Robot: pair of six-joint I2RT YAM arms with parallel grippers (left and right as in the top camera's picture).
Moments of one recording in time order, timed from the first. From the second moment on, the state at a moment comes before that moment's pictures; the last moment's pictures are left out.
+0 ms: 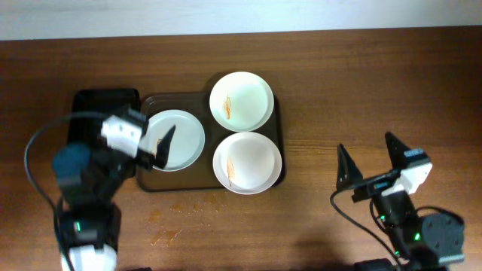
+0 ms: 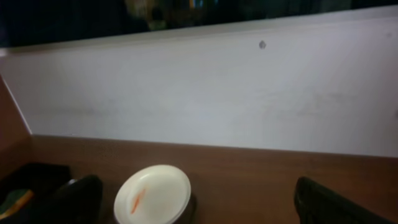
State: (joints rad) left arm 0.12 0.90 0.74 -0.13 0.53 0.29; right arm 0.10 0.35 0.56 -0.17 -0.16 0.11
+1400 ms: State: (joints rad) left arm 0.20 1.61 1.64 -1.05 0.21 0.00; right arm 0.34 1.61 1.51 -0.70 -0.37 0.32
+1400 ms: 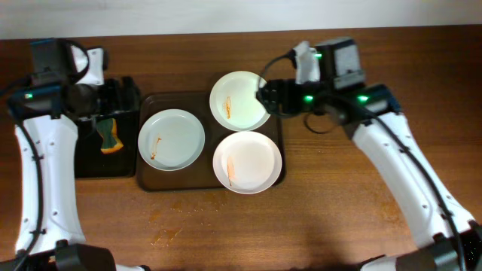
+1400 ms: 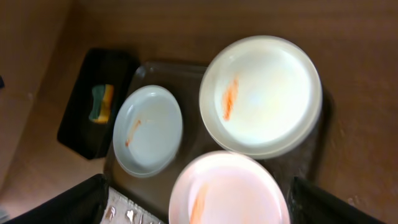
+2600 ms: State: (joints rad) left arm 0.27 1.84 1.88 -0.76 -0.04 -0.08; right arm 0.71 2.08 1.54 -0.37 -0.13 0.55
